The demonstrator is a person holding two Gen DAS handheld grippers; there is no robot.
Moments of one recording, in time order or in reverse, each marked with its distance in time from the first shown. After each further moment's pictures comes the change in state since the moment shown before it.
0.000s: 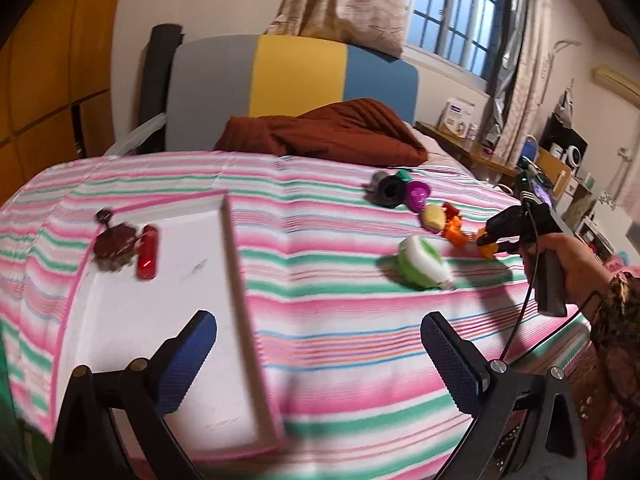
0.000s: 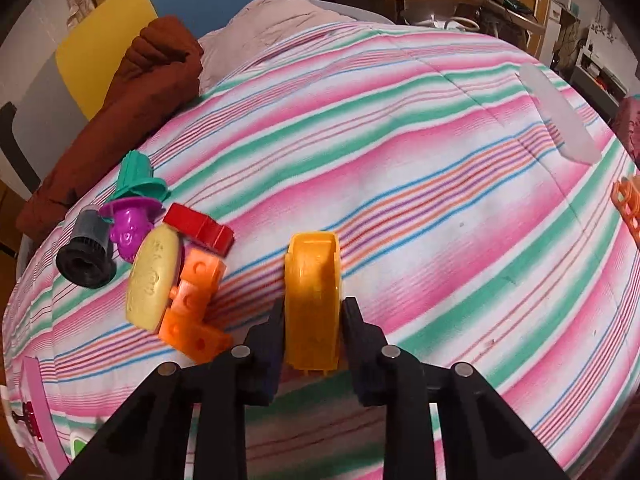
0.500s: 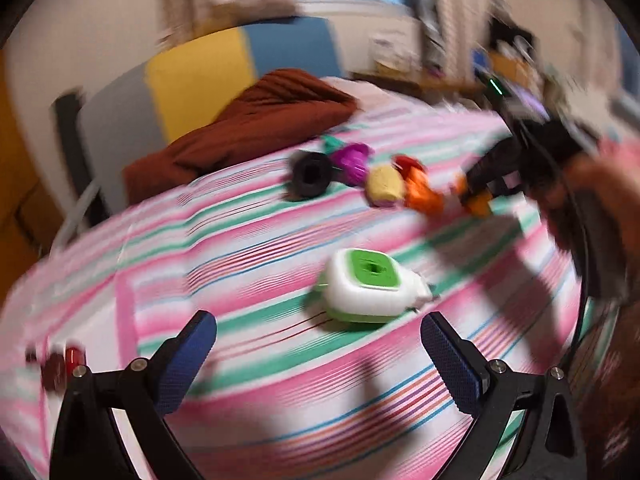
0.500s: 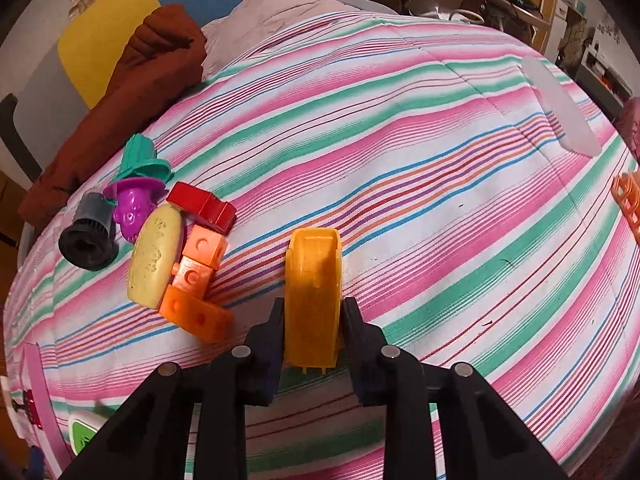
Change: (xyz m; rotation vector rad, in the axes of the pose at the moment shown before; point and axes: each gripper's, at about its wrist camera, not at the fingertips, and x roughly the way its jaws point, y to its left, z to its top) left arm 0.105 -0.107 0.026 0.451 0.096 0.000; right arm 0.004 -0.002 0.001 -0.004 0.039 0.012
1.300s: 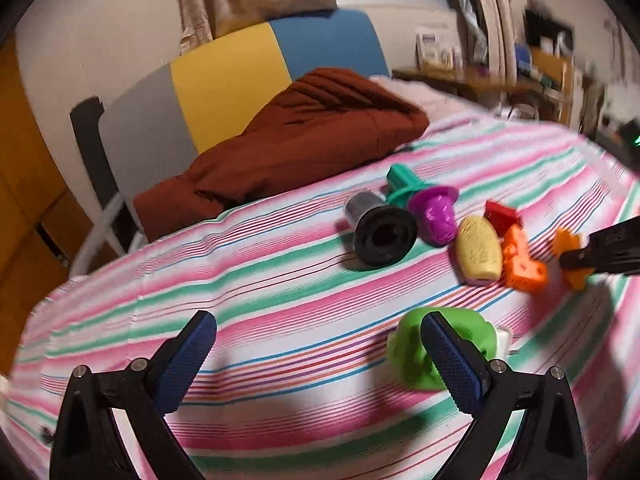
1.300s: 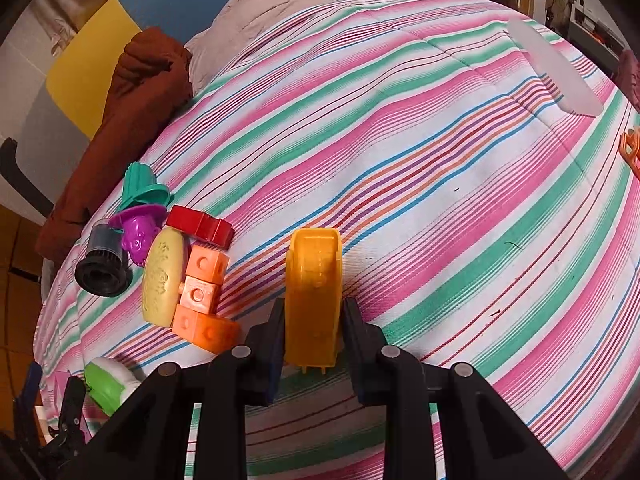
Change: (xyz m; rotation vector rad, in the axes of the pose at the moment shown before) left arm 0.076 0.050 0.069 -0.102 -0.018 0.125; right arm -0.002 -0.017 0.003 0.121 0.020 0.089
